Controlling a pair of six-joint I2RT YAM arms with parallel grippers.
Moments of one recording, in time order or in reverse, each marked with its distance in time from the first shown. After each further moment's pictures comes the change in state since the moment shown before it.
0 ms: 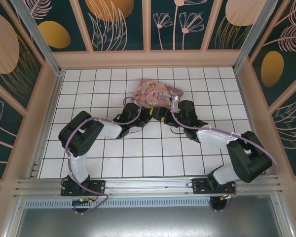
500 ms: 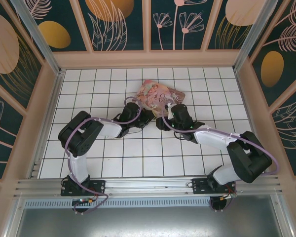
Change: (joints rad) left arm 0.001 -0.011 0.012 -0.071 0.068 0.028; right arm 0.105 0.000 0.014 -0.257 0.336 -0.433
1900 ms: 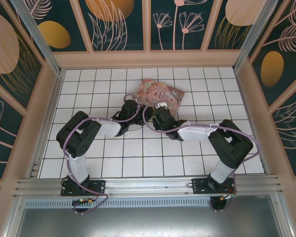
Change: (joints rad) left arm 0.013 -0.013 0.018 0.029 0.008 -0.050; right arm 0.133 0.245 0.180 -0.043 0.439 -0.013
